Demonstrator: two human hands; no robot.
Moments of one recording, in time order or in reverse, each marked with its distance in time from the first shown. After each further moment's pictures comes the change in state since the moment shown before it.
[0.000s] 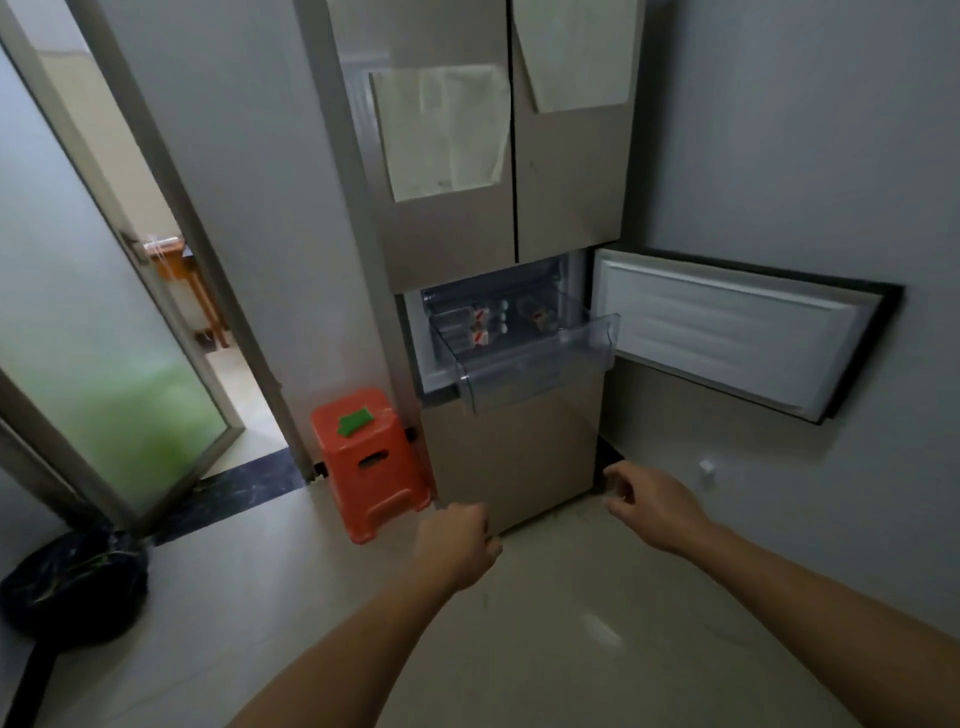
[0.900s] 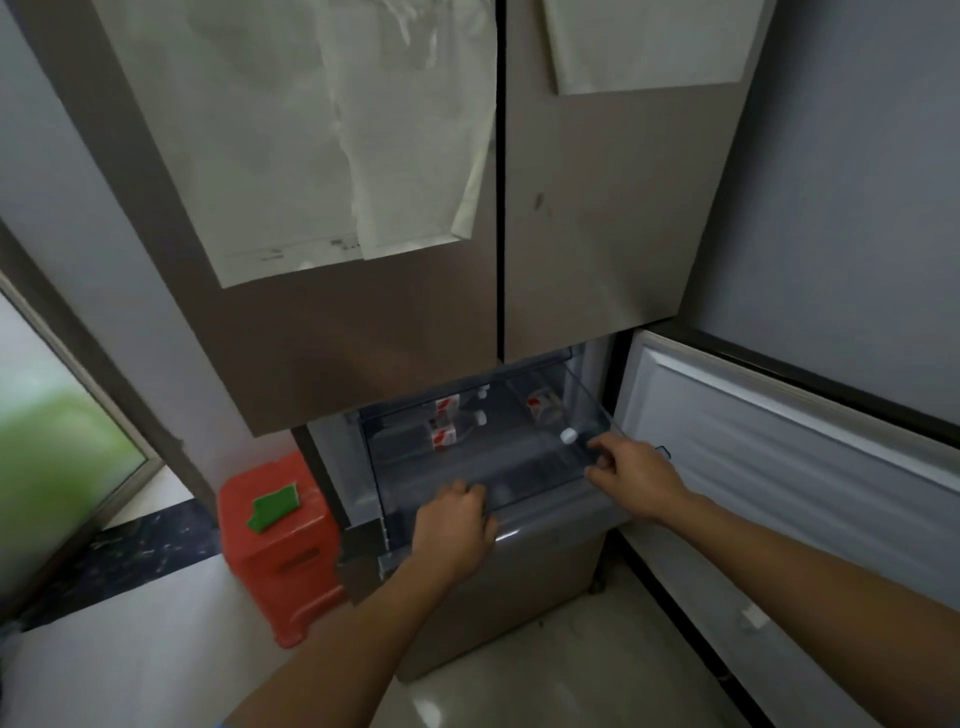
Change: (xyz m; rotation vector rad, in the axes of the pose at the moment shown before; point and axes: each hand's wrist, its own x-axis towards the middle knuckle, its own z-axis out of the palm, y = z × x) left_hand 0.482 -0.031 -0.028 -0.127 0.172 -0.026; right_hand 0.498 0.077 -0.054 0.003 -0.051 -0.017
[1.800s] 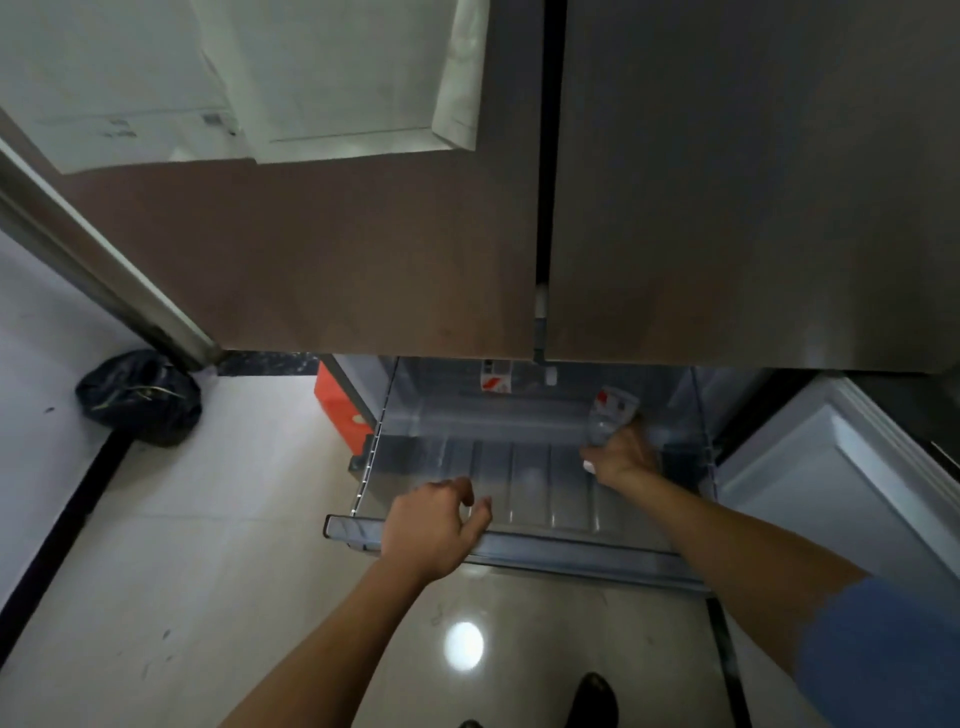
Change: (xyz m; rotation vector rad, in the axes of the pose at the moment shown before) left_hand 0.052 0.006 0.069 -0.047 -0.002 -0.529; right_hand 0.210 0.038 0.127 0.218 -0.409 0.224
